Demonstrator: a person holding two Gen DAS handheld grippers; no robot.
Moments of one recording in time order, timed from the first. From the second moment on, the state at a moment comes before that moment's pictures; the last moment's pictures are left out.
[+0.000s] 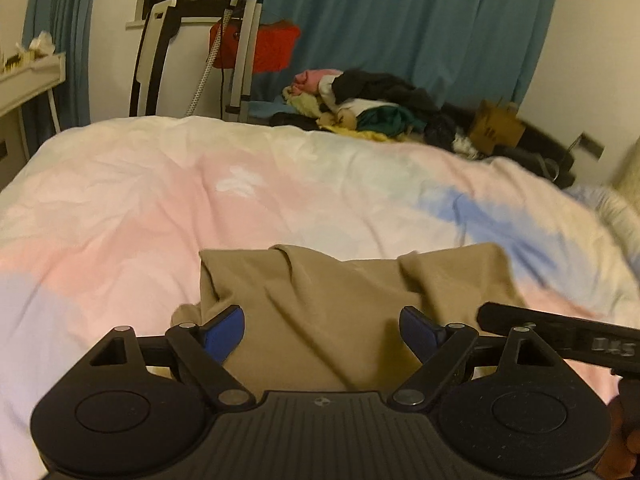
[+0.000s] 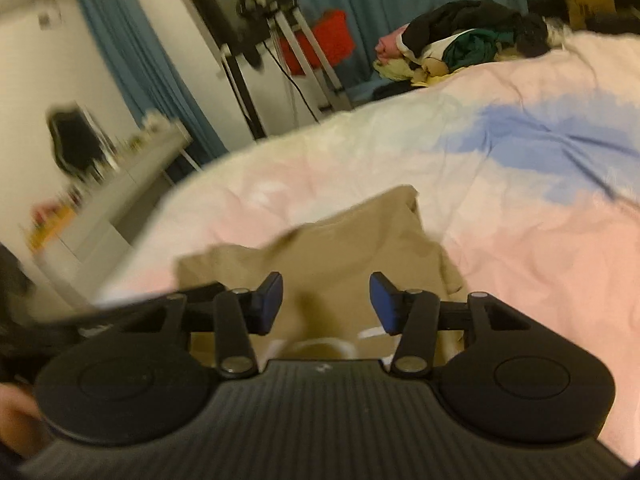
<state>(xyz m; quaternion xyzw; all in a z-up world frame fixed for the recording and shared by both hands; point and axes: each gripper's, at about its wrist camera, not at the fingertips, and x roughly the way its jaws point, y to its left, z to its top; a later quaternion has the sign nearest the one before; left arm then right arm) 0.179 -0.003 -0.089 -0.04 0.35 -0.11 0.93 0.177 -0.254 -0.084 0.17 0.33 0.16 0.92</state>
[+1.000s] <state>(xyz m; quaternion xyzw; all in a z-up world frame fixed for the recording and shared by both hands) 0.130 0.019 -0.092 -0.08 0.40 -0.09 0.91 0.166 -0.231 -0.125 0.15 0.34 0.09 0.92</state>
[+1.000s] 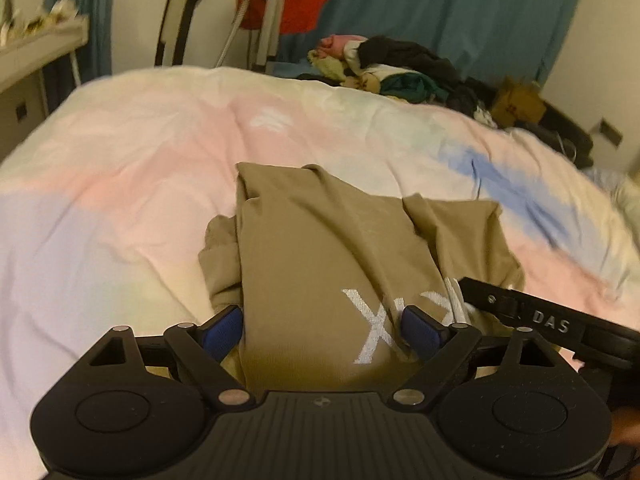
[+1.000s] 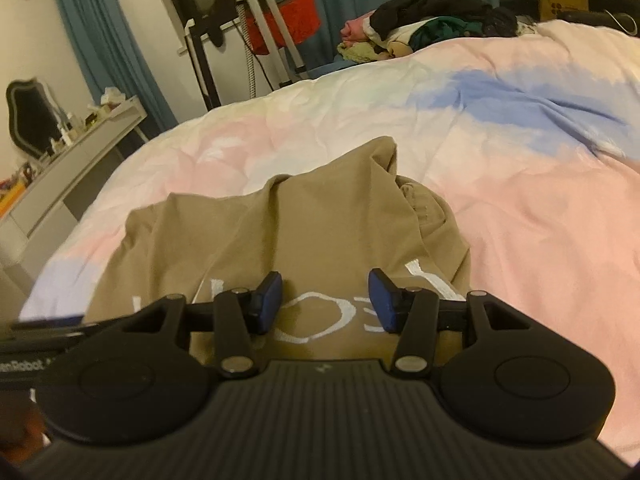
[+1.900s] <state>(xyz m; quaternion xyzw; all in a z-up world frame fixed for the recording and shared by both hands) 0.134 0.081 -0.162 -0.49 0.46 -0.10 0.73 0.125 -0.279 -0.117 0.46 0.36 0.13 0.80</state>
